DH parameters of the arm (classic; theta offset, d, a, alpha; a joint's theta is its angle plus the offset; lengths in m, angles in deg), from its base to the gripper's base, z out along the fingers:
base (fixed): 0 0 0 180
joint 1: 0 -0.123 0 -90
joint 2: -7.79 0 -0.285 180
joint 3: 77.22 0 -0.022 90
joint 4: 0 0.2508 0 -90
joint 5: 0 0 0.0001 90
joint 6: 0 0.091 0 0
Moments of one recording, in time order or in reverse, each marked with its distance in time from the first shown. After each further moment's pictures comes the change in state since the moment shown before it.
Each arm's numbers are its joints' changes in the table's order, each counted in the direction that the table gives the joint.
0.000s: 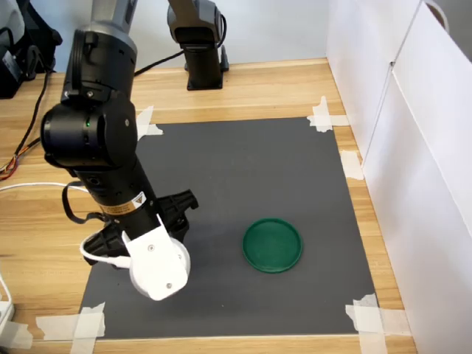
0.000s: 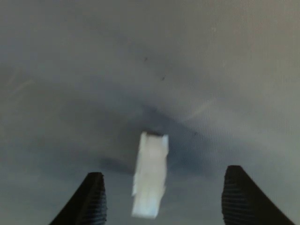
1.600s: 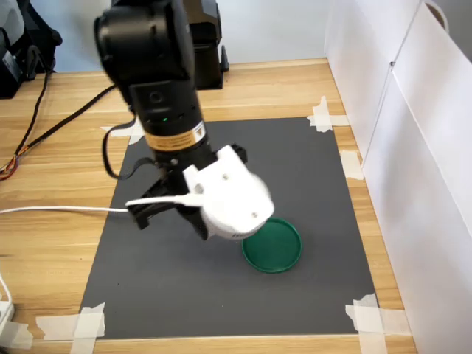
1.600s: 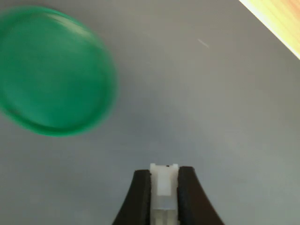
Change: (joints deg) arm -12.6 11.8 0.0 1.1 3.2 0.0
